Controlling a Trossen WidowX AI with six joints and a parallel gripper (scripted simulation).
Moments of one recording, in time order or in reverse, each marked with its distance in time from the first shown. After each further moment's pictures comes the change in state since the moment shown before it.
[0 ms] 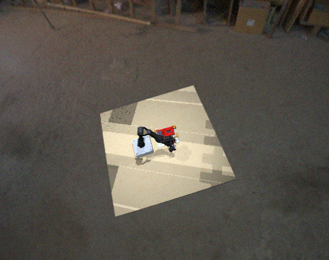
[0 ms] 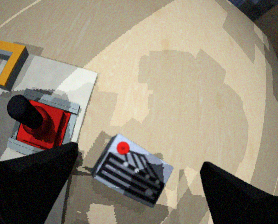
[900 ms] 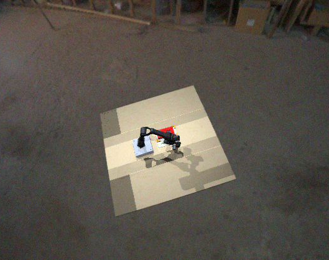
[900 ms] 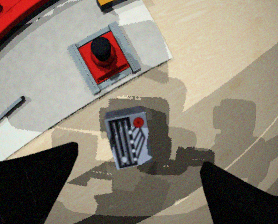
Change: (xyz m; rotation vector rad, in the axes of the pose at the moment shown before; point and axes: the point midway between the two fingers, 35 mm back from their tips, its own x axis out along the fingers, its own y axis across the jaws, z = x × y) arm -0.025 -0.014 0.027 -0.785 0.303 0.338
